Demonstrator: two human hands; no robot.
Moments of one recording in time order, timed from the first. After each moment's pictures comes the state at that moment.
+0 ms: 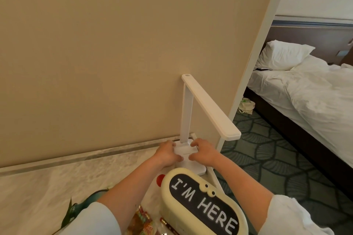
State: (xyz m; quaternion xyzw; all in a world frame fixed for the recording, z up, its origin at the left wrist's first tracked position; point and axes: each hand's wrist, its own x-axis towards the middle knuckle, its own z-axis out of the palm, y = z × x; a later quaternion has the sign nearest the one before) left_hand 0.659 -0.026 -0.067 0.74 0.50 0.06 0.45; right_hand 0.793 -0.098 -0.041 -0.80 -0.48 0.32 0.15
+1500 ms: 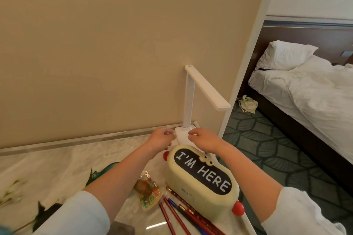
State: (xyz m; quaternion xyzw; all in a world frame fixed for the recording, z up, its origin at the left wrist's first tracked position) left_hand 0.604 -0.073 -0.026 0.68 0.50 0.18 0.51; right_hand 0.753 -0.149 0.005 -0.77 -0.53 0.31 0.16
